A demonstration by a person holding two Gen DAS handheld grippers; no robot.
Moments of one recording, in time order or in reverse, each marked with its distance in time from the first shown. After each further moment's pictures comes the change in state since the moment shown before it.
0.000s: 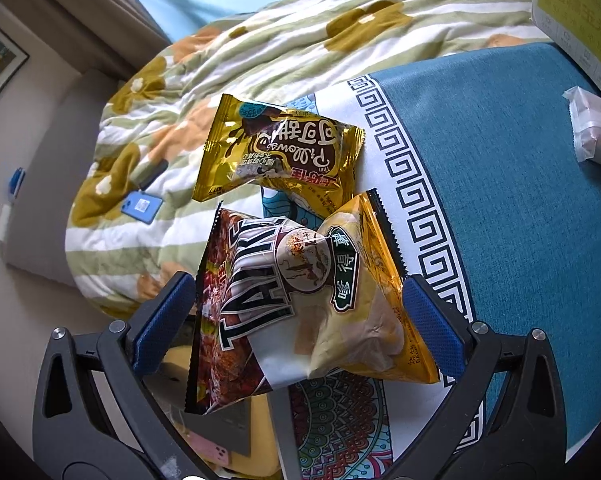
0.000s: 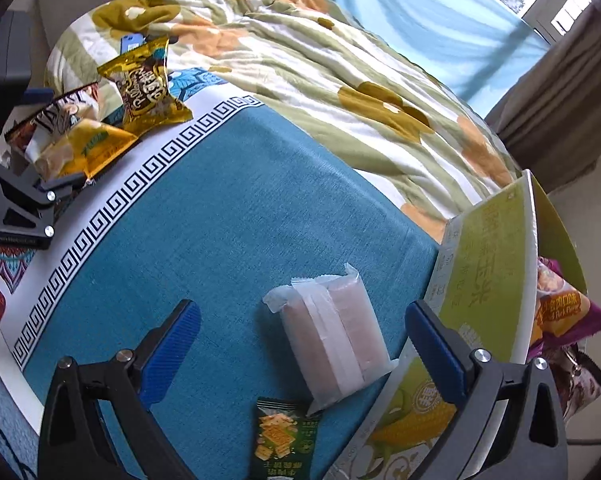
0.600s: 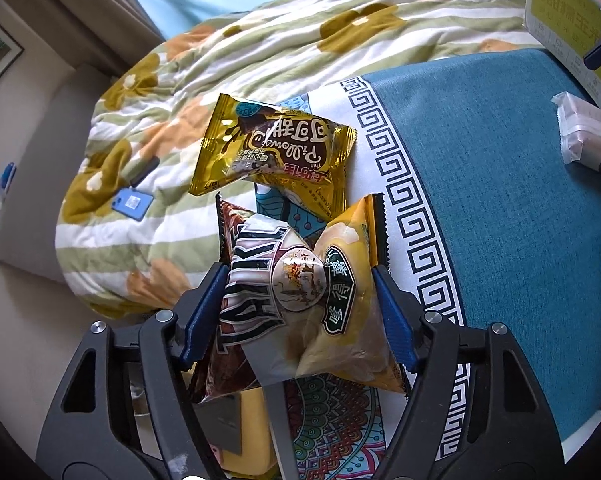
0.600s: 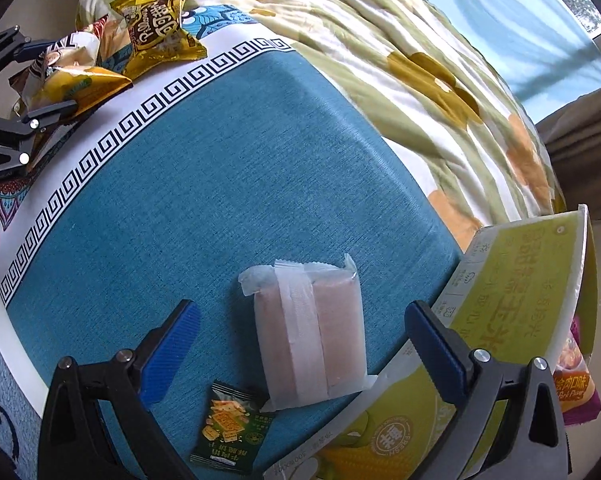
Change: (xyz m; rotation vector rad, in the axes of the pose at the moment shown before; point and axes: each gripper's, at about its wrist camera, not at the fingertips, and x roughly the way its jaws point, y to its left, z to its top) left arm -0.007 0.005 -0.004 -0.016 -0.001 -0.052; right arm 0.039 -0.019 0.016 -0.192 0.190 0.094
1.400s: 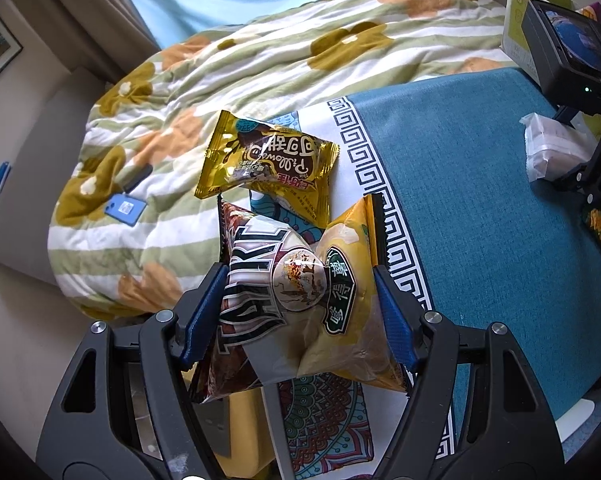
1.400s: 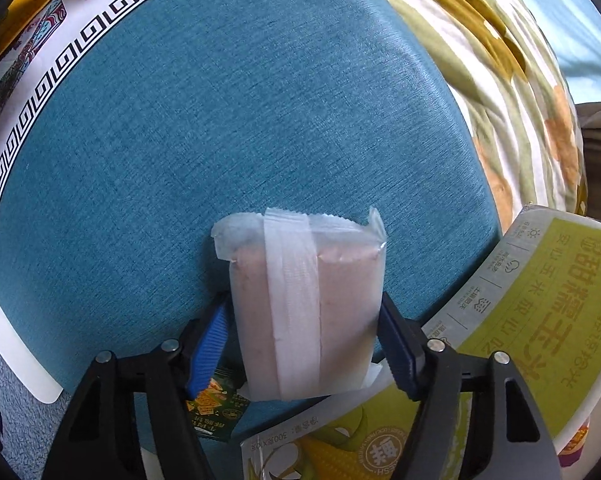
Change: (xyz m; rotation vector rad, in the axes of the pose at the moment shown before) left arm -0.031 0.007 -0.007 -0.013 -0.053 -0.059; right arm 0.053 -0.005 0.005 -0.102 0.306 0.026
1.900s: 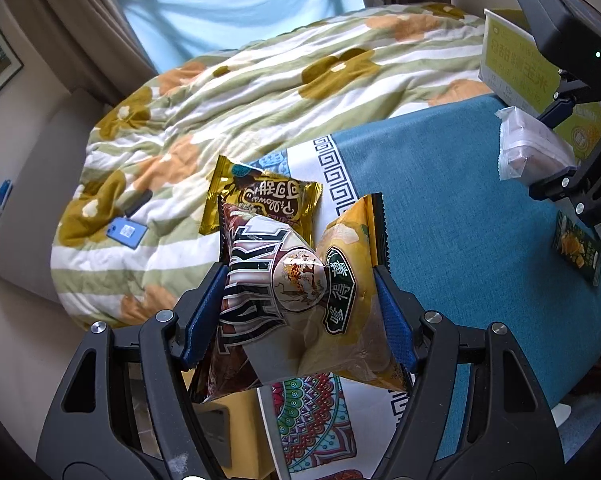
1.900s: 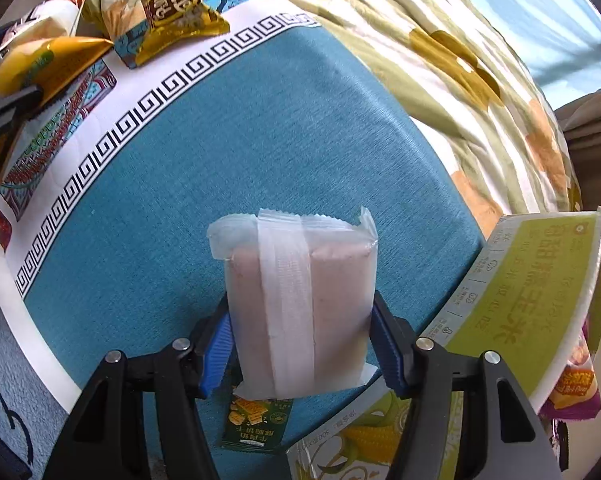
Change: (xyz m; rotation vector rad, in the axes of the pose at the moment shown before) left arm -0.043 -0.013 0.016 0.022 -0.083 -0.016; right arm -0.057 0.019 -0.018 0.107 -0.230 0.037
